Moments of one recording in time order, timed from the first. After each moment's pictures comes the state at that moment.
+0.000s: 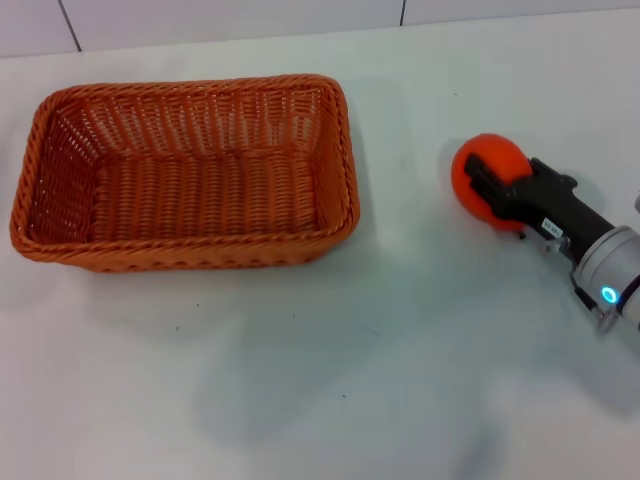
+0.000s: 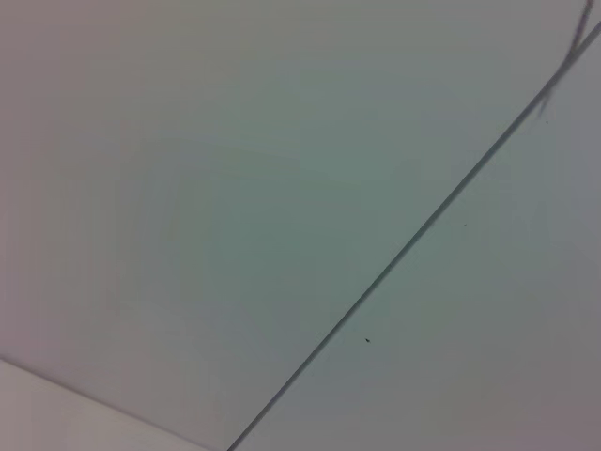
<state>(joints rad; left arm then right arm) -0.46 -2.13 0.28 0.98 2.00 1.25 -2.09 0.41 2.11 -1.74 -0.10 -0.11 -1.02 -2.47</state>
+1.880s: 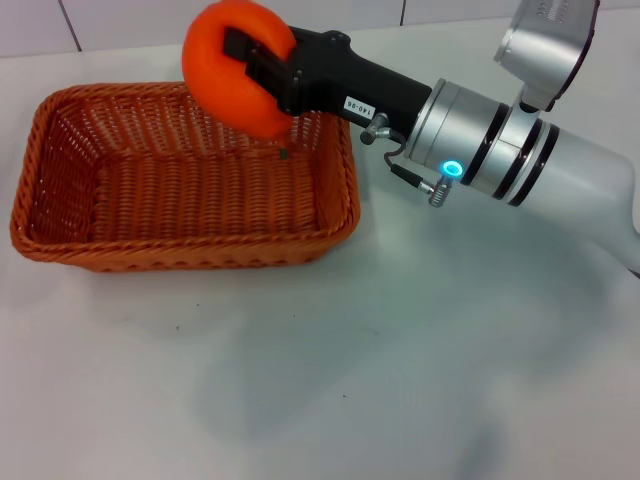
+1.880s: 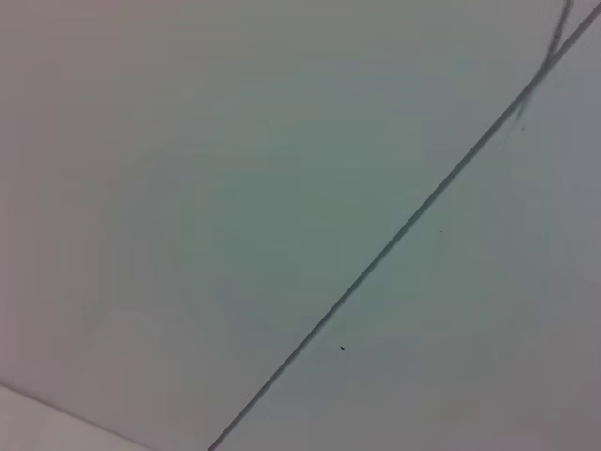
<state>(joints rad) -0.47 -2.13 0.29 0.94 1.97 1.24 -2.07 0.68 2.11 -1.80 -0.33 -0.39 -1.15 -2.16</state>
